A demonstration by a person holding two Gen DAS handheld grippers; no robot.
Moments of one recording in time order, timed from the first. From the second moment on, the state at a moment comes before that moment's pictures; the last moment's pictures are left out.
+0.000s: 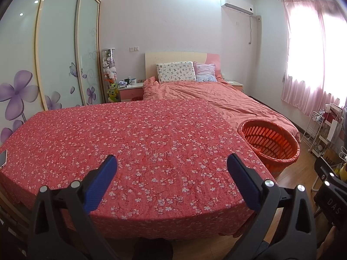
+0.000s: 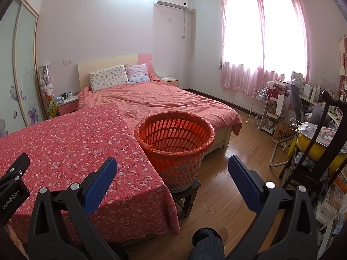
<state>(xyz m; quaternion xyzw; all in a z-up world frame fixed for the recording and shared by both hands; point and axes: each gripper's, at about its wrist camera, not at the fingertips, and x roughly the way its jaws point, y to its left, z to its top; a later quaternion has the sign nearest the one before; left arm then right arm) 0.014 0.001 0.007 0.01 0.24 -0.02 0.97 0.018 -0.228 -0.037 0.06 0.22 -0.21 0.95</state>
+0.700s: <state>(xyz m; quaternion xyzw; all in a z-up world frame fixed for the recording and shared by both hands) 0.014 0.000 0.004 0.01 0.24 -0.02 0.97 0.018 -0.228 -0.039 0.06 0.22 -0.21 0.95</state>
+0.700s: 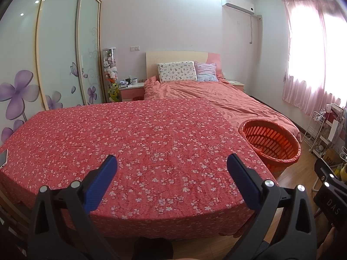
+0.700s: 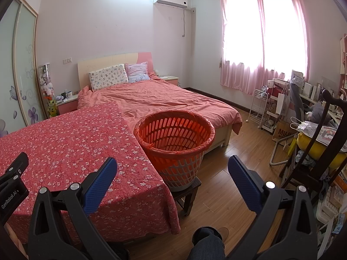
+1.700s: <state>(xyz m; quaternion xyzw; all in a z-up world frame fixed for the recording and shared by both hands) 0.014 -0.001 0.004 0.01 0.24 -0.02 0.97 0.018 -0.228 -0.041 0.06 0.22 -0.21 0.95</state>
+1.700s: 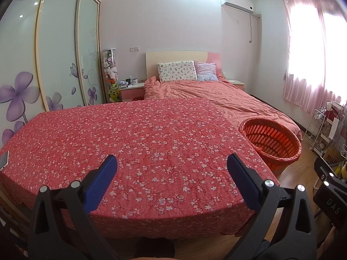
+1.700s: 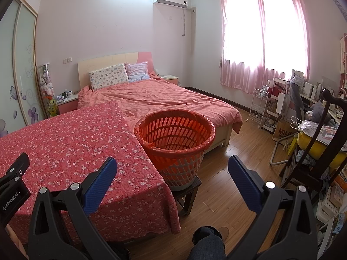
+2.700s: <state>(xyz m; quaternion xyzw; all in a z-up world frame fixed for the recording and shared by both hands) 0.015 -0.001 0.004 0.01 0.24 -0.02 0.97 0.017 -0.225 -0.043 0.06 0.22 -0.21 0.95</state>
